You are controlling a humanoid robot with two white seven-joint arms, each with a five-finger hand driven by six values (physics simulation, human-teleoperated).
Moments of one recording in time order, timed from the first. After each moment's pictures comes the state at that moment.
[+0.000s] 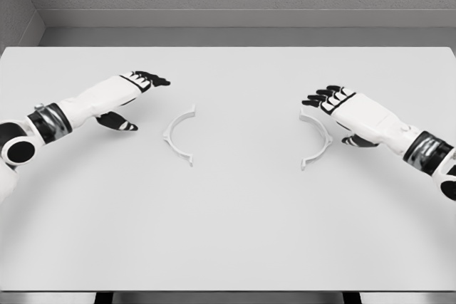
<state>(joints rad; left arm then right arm) -0.54 0.58 -0.51 -1.17 -0.49 -0.61 -0.24 -0.24 -0.55 0.16 -1.47 0.78 -0.61 0.29</state>
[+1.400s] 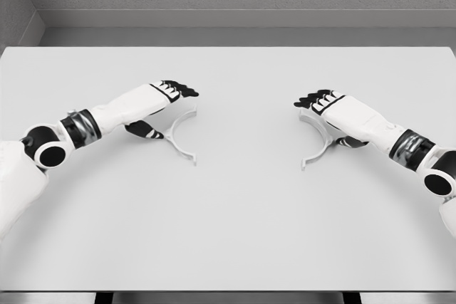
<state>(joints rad) -0.55 0.49 -0.55 -1.17 -0.55 -0.61 -0.24 -0.30 -0.51 0.22 -1.37 0.79 -0.61 0.28</state>
